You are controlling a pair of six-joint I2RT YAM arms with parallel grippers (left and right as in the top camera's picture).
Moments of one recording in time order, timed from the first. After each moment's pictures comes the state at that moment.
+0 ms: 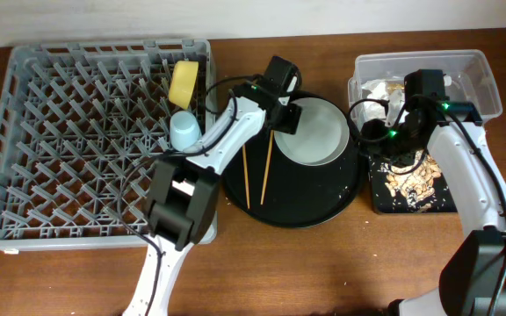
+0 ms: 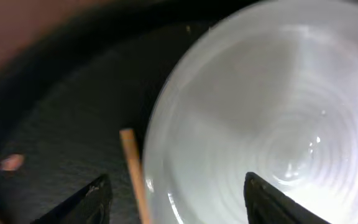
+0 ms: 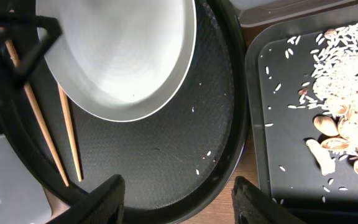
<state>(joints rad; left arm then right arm) -0.56 2.41 2.05 -0.75 0.06 -0.20 -0.06 1.67 1.34 -1.00 -0.31 0.24</state>
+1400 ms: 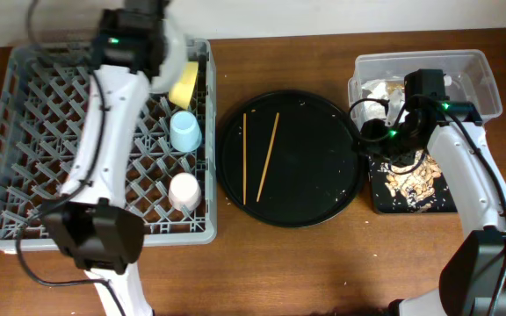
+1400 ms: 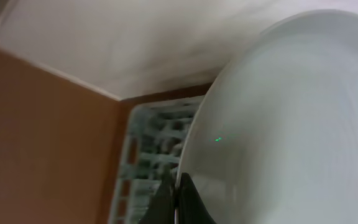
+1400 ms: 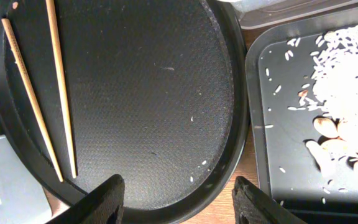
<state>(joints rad) -0.17 2.05 2.19 -0.86 -0.68 0.27 -0.06 1.67 1.34 -0.99 -0.31 0.24</state>
